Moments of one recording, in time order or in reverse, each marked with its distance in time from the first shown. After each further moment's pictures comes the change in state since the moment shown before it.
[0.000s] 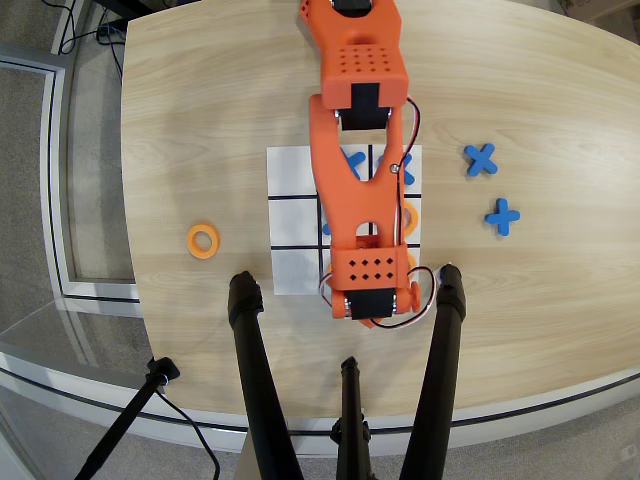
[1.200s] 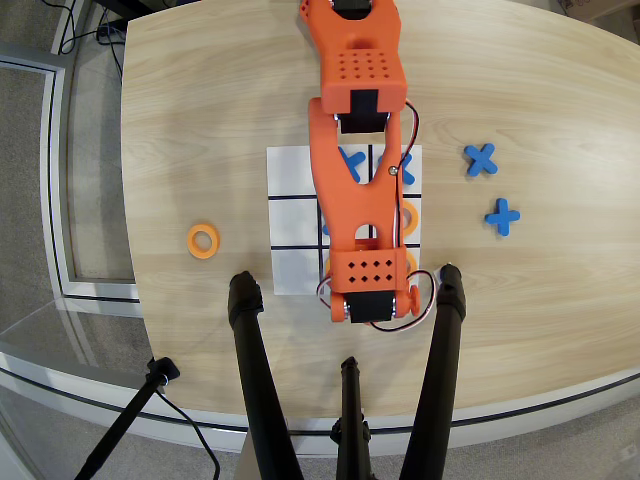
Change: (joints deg) arm -0.1 -1.6 -4.7 5.6 -0.9
